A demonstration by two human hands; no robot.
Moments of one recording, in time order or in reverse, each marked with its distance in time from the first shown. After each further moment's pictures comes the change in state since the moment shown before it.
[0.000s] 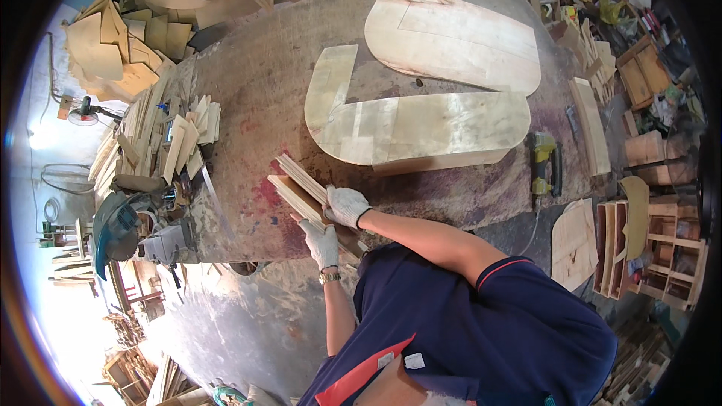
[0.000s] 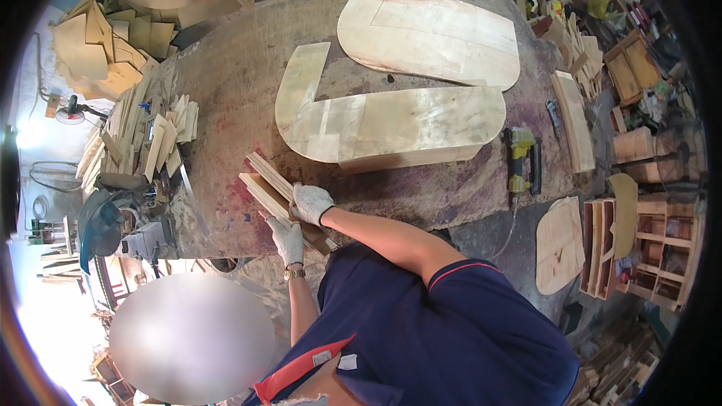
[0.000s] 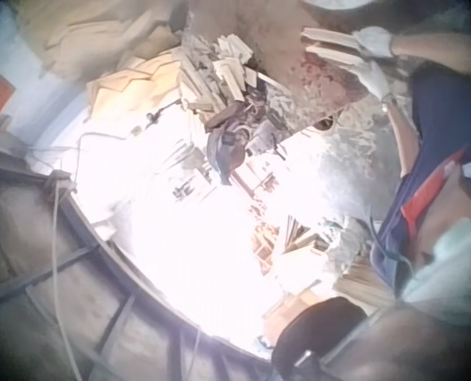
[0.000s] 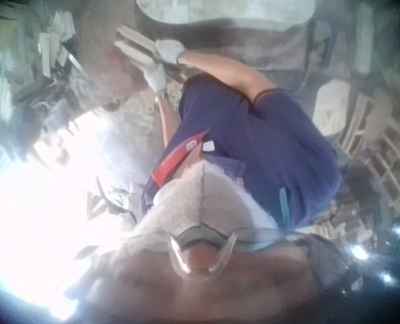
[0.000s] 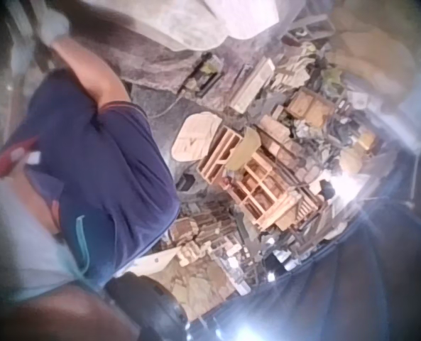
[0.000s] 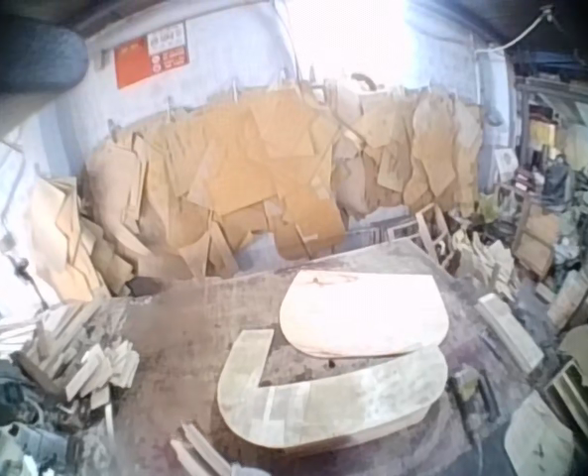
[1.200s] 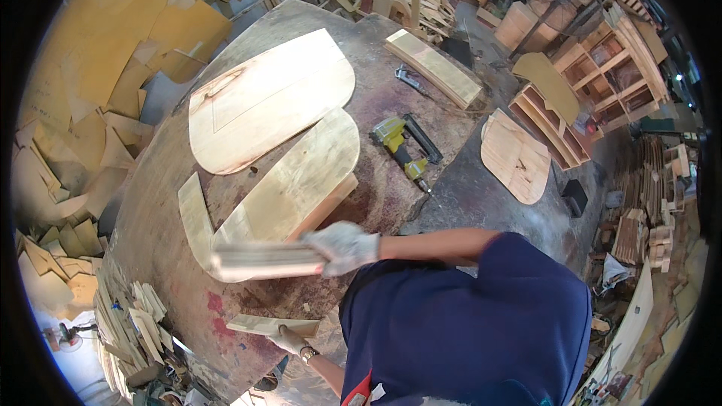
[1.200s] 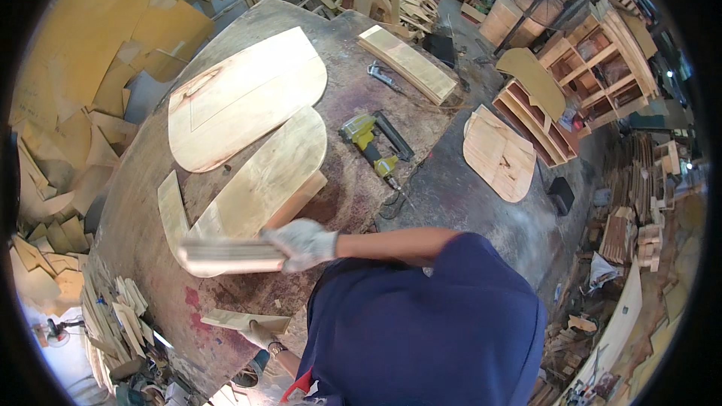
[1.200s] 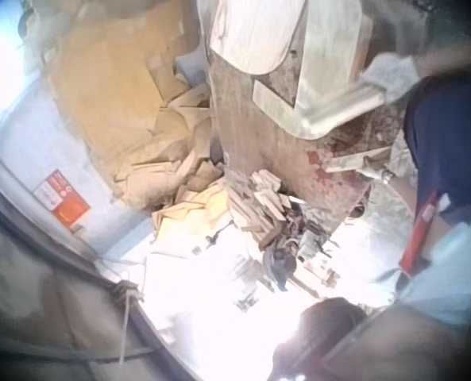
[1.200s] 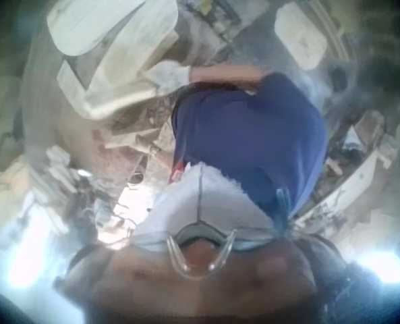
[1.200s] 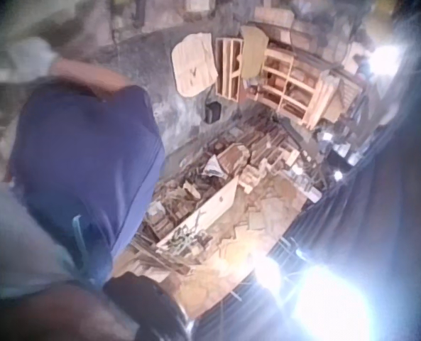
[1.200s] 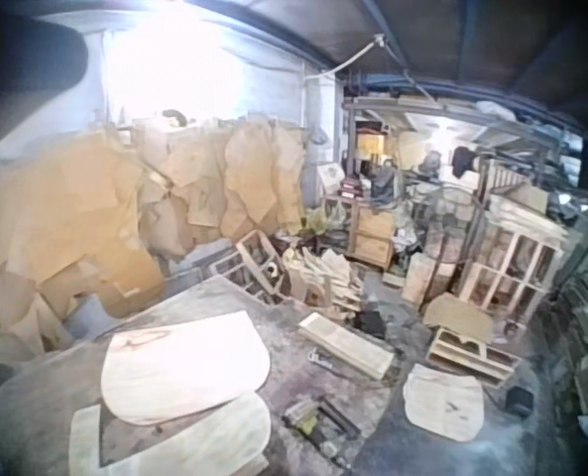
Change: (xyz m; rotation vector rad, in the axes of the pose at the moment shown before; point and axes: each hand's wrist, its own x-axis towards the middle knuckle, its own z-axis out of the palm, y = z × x) left_hand -0.011 -0.031 0.043 -0.248 -0.030 -0.182; right_hand -0.217 0.121 -0.225 0.077 0.195 0.038
